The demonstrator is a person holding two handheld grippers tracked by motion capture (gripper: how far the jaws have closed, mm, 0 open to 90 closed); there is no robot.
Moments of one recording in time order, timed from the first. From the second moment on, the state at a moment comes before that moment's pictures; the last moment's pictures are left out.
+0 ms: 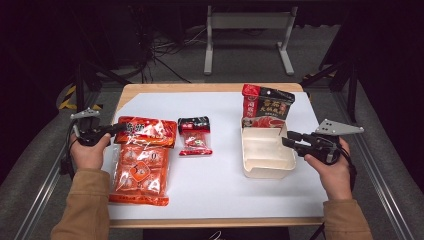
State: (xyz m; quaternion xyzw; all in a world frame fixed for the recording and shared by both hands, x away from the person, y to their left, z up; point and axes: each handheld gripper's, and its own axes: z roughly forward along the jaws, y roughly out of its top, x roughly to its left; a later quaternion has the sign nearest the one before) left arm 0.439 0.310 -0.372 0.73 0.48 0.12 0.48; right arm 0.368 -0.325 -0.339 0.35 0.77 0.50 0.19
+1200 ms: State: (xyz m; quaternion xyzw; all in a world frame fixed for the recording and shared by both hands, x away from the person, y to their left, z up) left arm 0.360 0.264 -0.271 0.73 0.29 0.16 0.59; right arm 0.358 -0.303 -0.325 0.32 0.77 0.52 0.19
